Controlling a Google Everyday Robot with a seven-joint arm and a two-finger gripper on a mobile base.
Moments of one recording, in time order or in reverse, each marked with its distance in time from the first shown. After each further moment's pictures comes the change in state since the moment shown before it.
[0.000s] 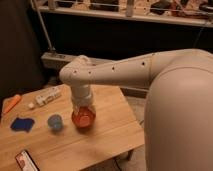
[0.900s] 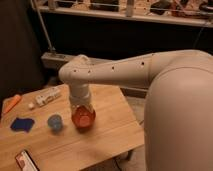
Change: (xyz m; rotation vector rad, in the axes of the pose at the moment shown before) arm -0.008 0.030 -0.004 -0.080 -0.018 -0.069
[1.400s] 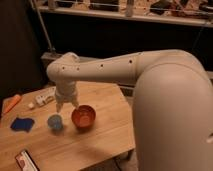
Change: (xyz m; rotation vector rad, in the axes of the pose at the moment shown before) arm -0.015 0.069 -0.003 -0.083 -0.031 -0.172
